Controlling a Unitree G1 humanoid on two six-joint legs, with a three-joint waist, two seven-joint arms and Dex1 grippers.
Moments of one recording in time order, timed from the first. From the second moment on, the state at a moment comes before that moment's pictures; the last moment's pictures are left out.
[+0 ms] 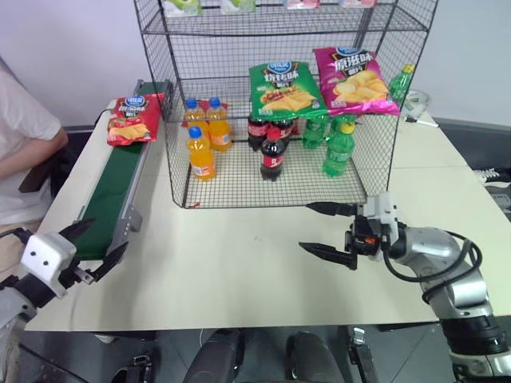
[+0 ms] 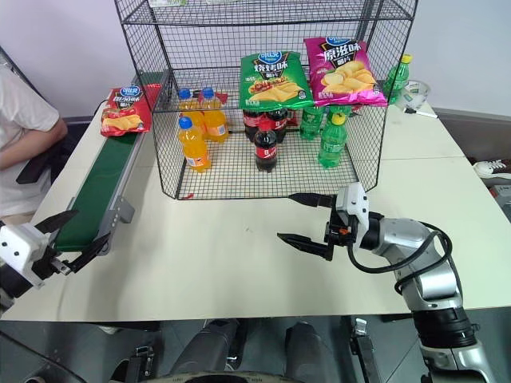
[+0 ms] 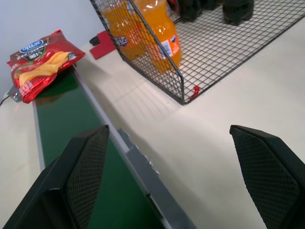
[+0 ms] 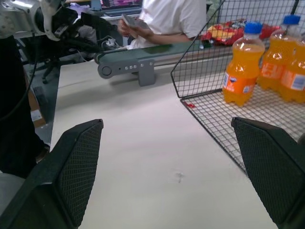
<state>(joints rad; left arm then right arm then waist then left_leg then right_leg) 0.31 0.68 0.52 -0.09 -0.38 -0.15 -0.82 -0.20 -0.62 -0.02 -0.16 0.55 0.21 1.17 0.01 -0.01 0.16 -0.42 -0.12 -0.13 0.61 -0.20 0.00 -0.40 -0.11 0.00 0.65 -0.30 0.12</state>
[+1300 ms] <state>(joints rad) 0.52 0.66 0.71 0.31 0.57 -0.96 -0.07 -0.32 -0.50 0.10 0.01 0.47 0.08 1.32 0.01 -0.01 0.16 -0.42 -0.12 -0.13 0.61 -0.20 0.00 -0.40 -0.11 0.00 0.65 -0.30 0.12</state>
